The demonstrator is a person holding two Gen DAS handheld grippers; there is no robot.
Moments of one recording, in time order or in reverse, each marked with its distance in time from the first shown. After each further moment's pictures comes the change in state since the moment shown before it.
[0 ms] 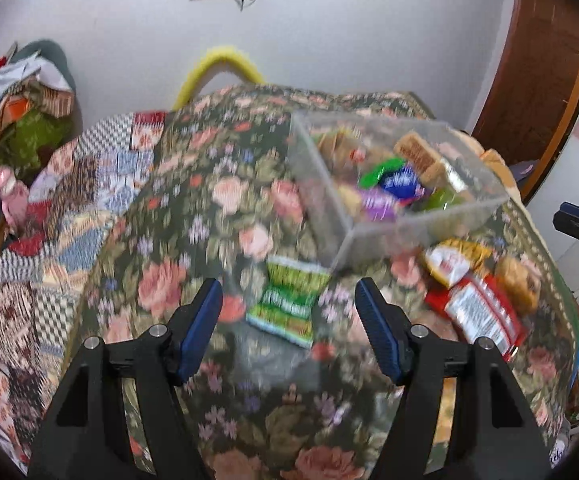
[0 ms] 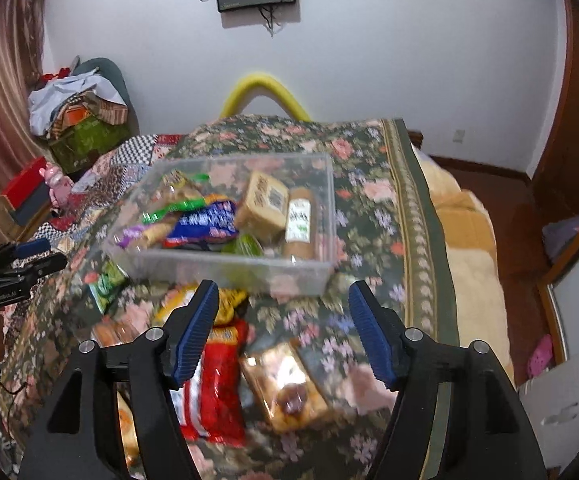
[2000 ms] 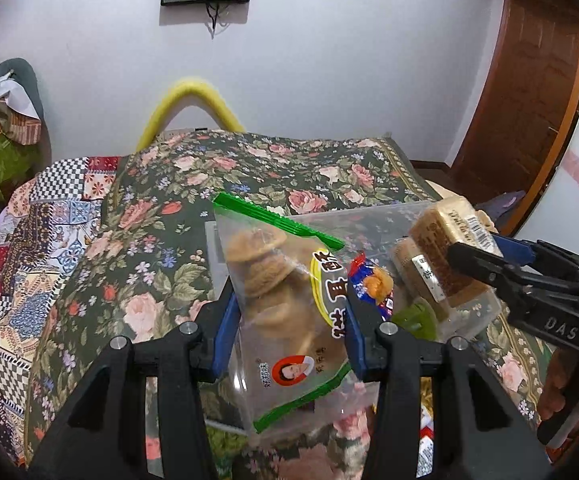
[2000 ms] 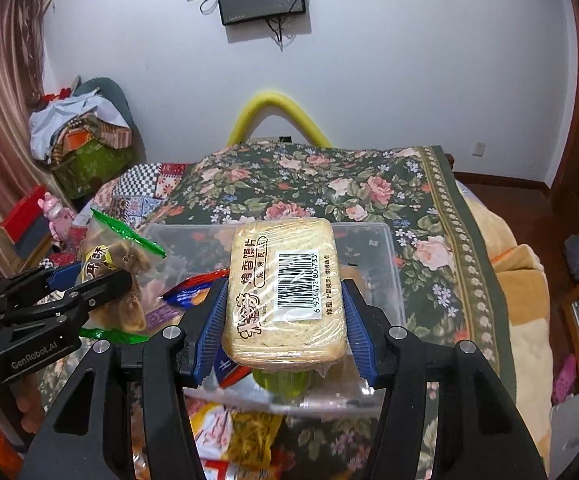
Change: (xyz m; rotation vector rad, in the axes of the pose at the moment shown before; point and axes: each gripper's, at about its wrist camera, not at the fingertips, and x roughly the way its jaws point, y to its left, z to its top) left arm 0.063 -0.056 0.110 0.003 -0.112 -0.095; right arm 0.073 0.033 0.080 -0.003 -0.071 0.048
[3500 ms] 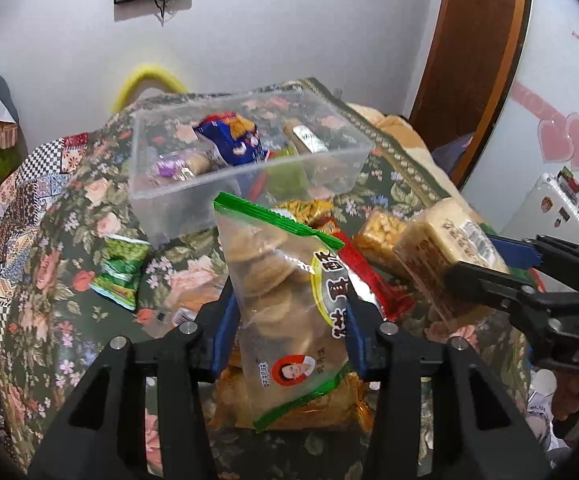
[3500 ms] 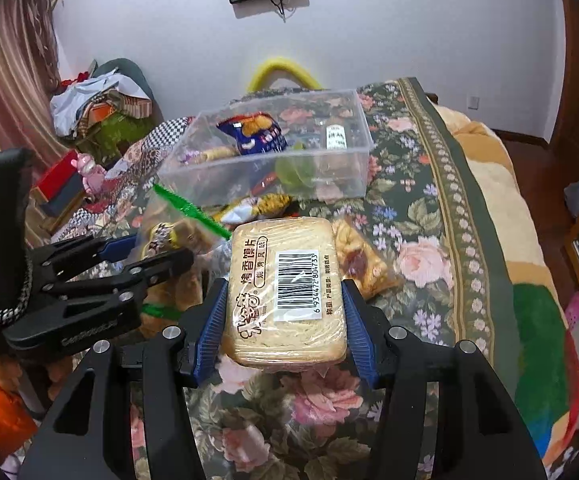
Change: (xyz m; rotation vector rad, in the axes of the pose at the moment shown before) left arm -0.096 -0.089 -0.136 0.126 0.069 -0.081; right arm -0.116 0.001 -0.142 0.067 0.065 0.059
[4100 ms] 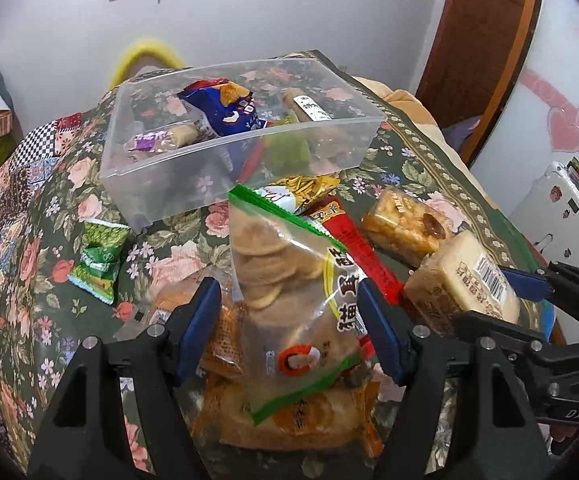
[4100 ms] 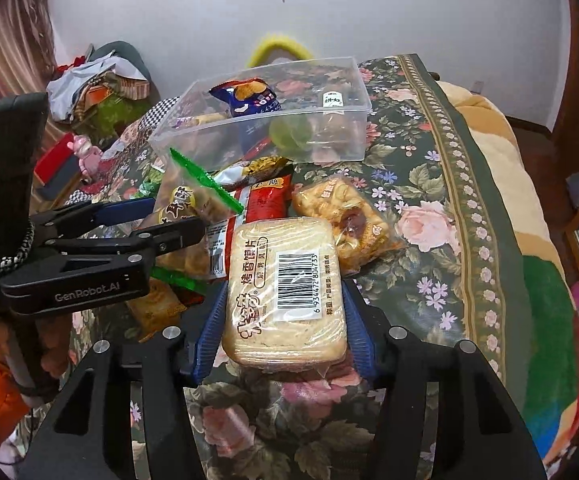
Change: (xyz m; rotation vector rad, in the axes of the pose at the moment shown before) left arm 0.041 -0.006 -0.001 0.004 0.100 0.009; right arm 0.017 -0.008 -0.021 0.000 0.086 0.000
